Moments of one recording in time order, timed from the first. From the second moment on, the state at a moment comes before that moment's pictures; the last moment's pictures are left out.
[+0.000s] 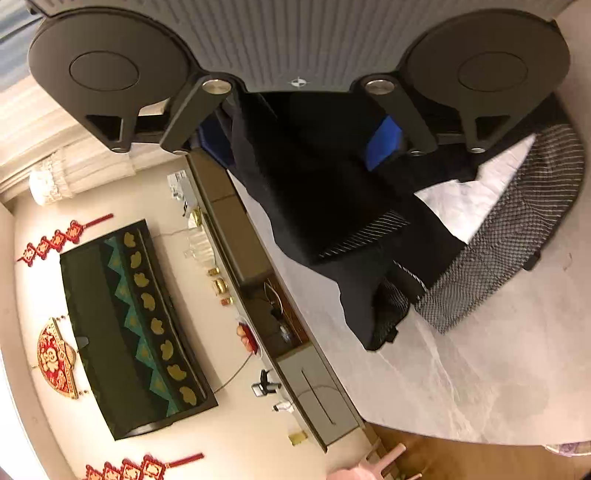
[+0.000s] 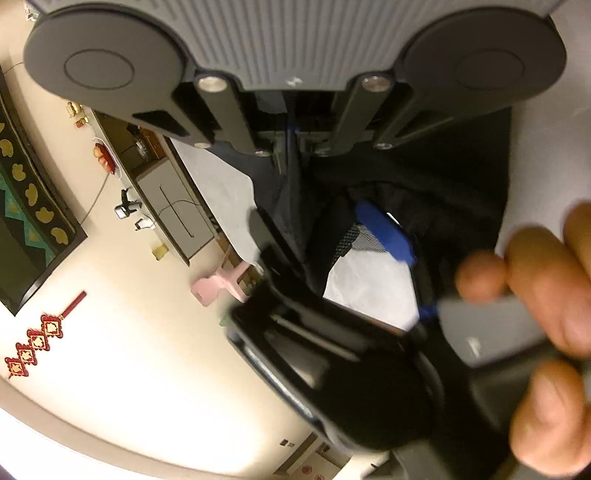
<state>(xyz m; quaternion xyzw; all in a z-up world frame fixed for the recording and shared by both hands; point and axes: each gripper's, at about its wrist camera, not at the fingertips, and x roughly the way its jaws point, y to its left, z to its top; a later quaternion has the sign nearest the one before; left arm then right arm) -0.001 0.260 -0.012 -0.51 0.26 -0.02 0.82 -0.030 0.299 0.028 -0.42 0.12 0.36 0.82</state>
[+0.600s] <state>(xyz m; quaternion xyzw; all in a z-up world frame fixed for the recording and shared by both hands) 0.135 0.229 0.208 -0.36 0.13 -0.12 0.91 -0.010 0.039 0.025 -0.29 0.29 0.13 0.90</state>
